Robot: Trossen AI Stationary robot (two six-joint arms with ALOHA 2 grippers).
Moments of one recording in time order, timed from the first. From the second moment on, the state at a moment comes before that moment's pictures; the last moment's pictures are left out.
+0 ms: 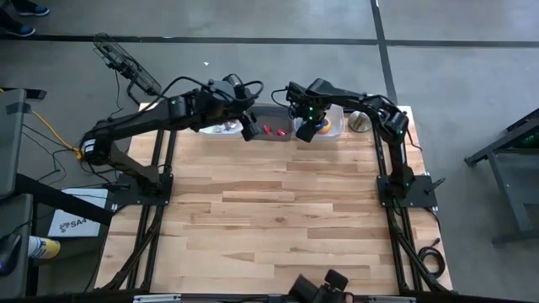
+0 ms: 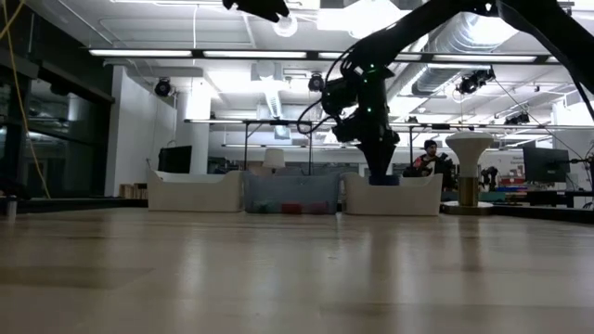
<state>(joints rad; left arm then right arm) 0.24 1.42 1.61 -0.60 -0.37 0.11 -0.63 2.07 1.72 -1.23 0.06 -0.10</state>
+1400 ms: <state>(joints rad) 0.24 1.09 1.51 -0.92 -0.19 0.12 -0.17 1.44 1.72 -1.19 0.41 0.37</state>
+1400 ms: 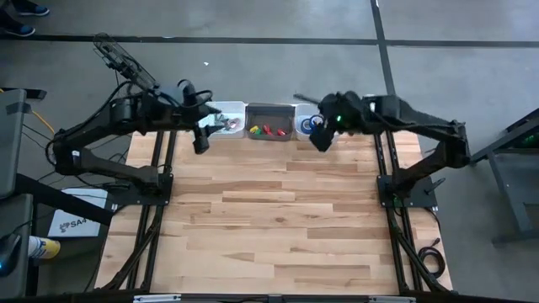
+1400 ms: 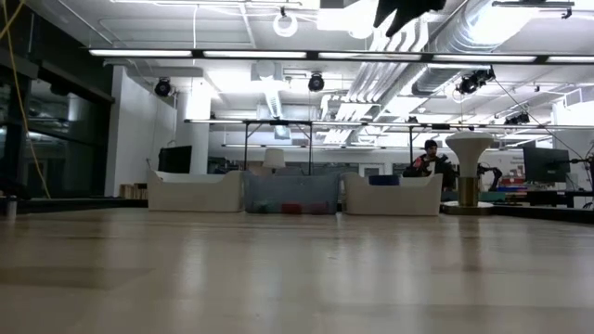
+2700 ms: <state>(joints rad) 0.24 0.29 0.47 -0.23 0.04 -0.29 0.03 0.44 0.26 0.26 0.27 0.46</state>
